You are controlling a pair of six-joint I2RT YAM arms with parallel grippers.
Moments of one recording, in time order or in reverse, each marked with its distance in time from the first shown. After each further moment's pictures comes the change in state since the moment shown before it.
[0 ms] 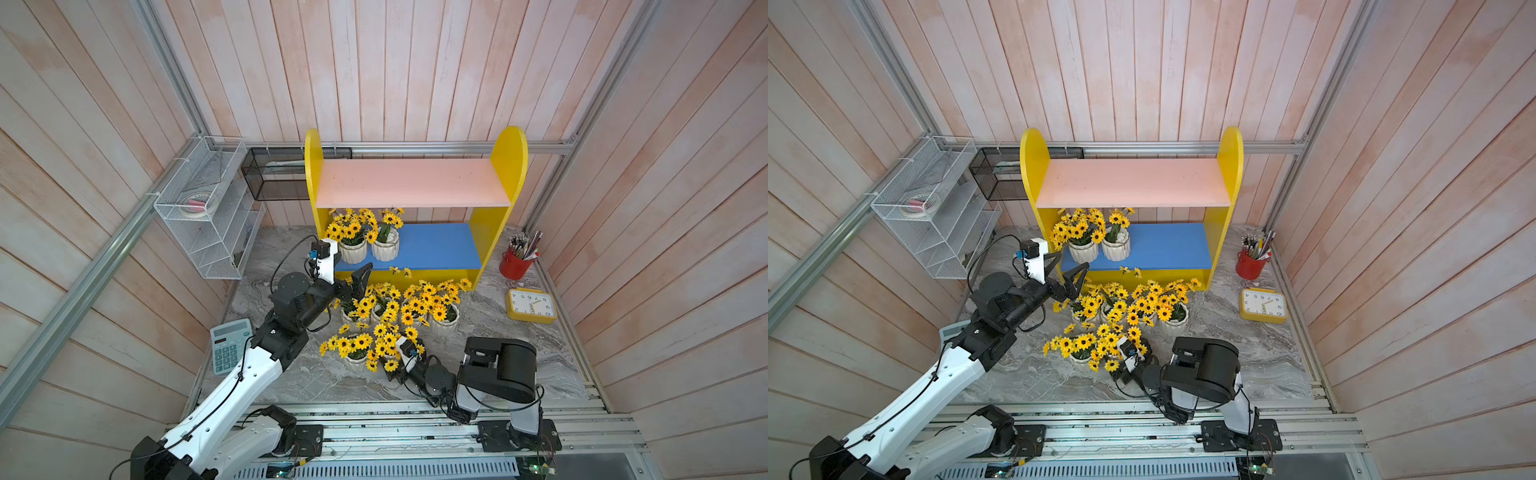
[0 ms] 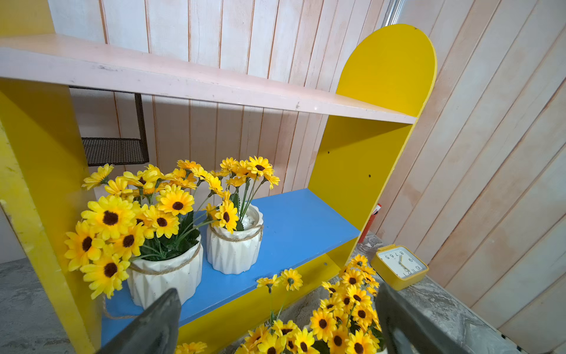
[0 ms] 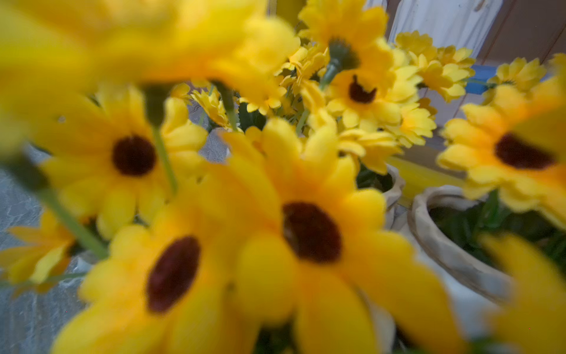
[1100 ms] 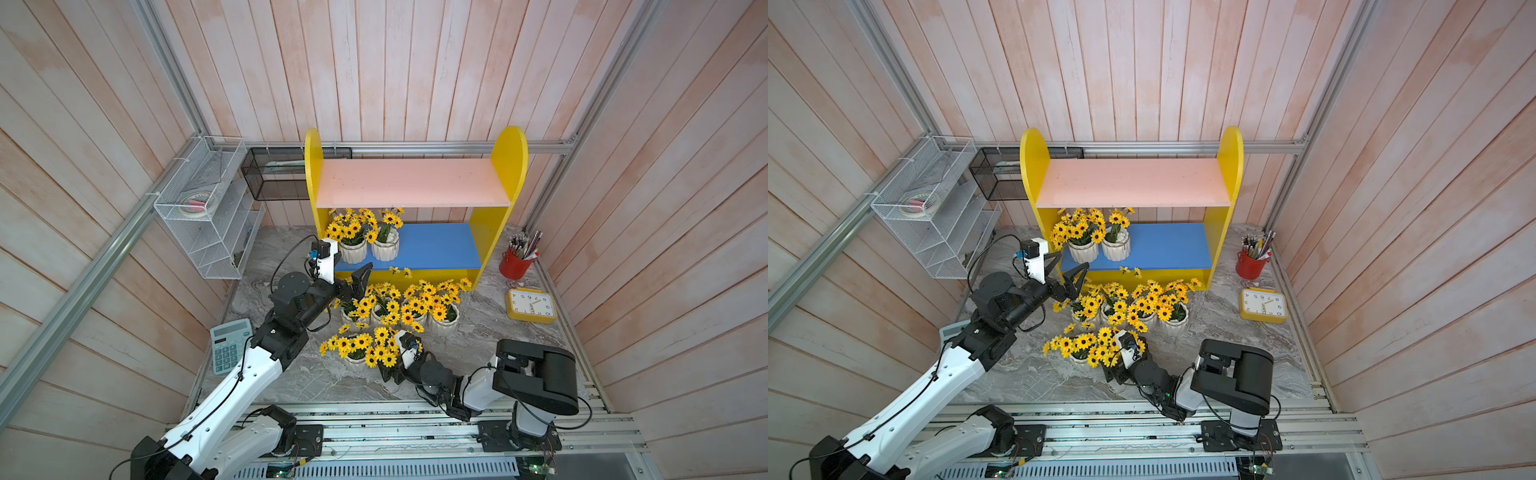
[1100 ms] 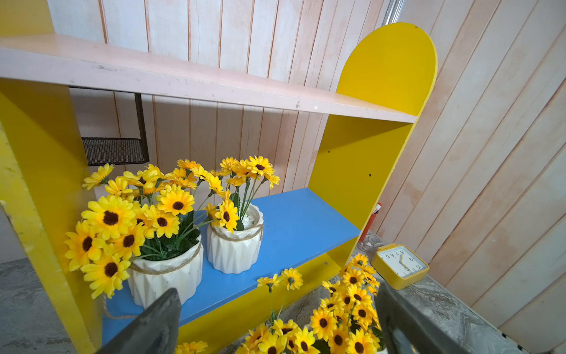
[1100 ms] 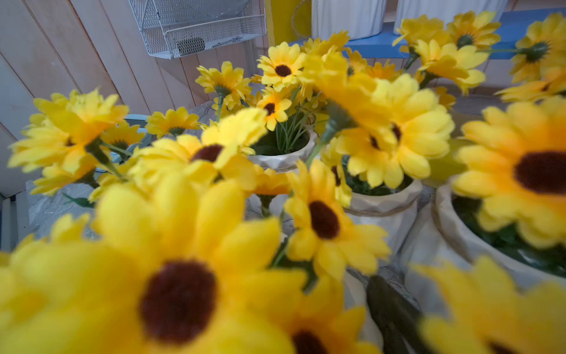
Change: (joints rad) left arm 0.000 0.000 0.006 -0.008 0.000 -0.004; right arm 0.027 -0.281 0.051 -0.426 -0.023 0.213
